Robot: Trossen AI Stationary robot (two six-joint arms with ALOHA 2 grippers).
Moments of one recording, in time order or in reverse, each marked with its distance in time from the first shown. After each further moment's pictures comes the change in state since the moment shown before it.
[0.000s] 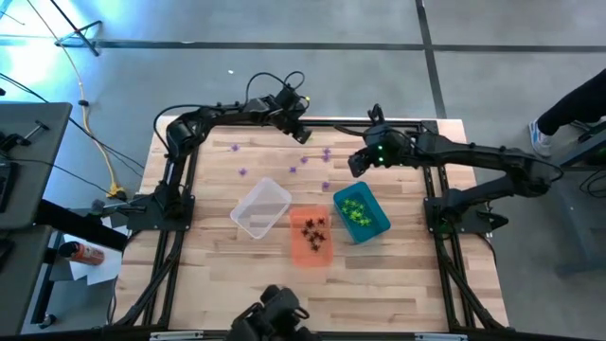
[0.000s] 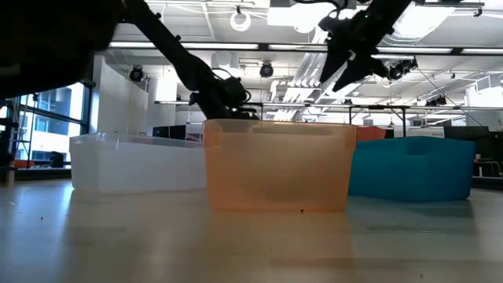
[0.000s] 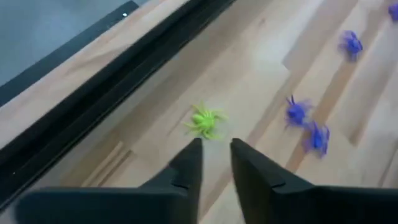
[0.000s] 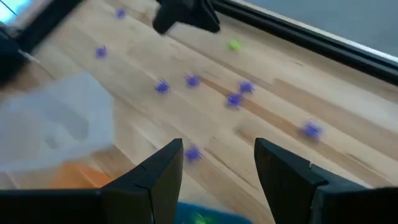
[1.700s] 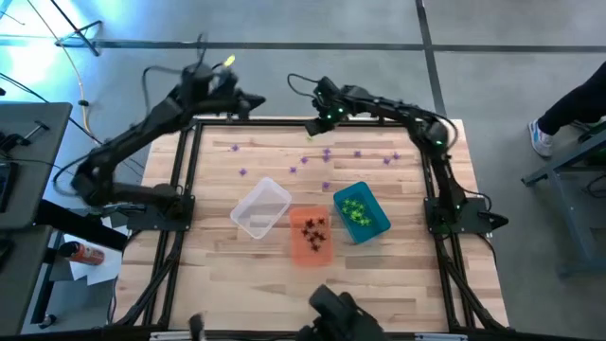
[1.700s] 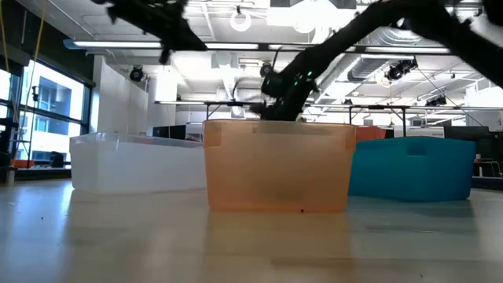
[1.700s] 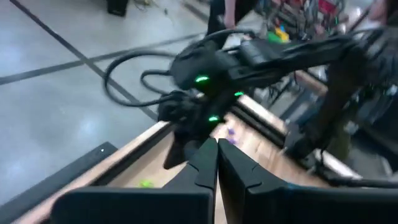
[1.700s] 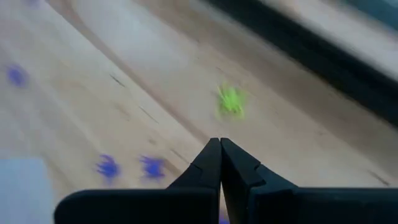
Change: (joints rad) left arm 0.138 -0.923 -0.420 0.137 0.176 -0.103; right arm -0.400 0.966 0.762 -0.075 -0.512 -0.265
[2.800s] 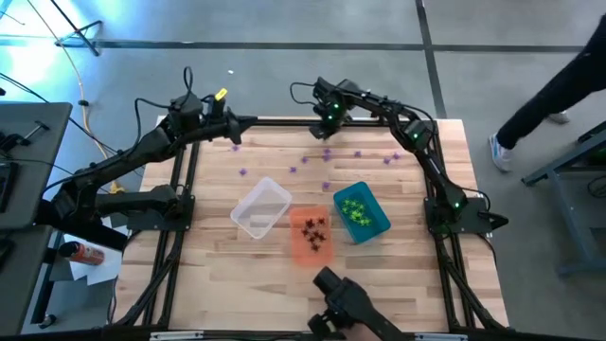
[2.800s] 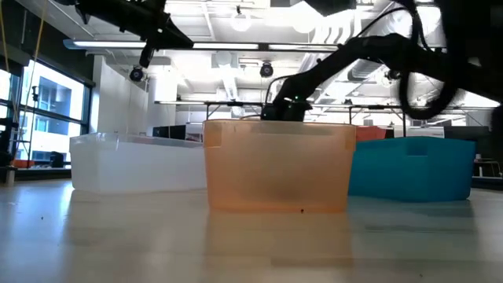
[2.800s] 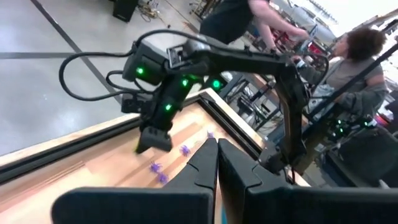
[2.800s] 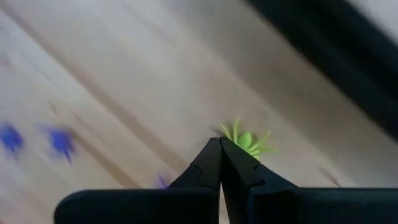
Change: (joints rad) left arm -0.144 -0.265 -0.298 0.148 -0.177 -0.262; right arm -0.078 0.300 0.340 -0.414 -0.012 -0.208
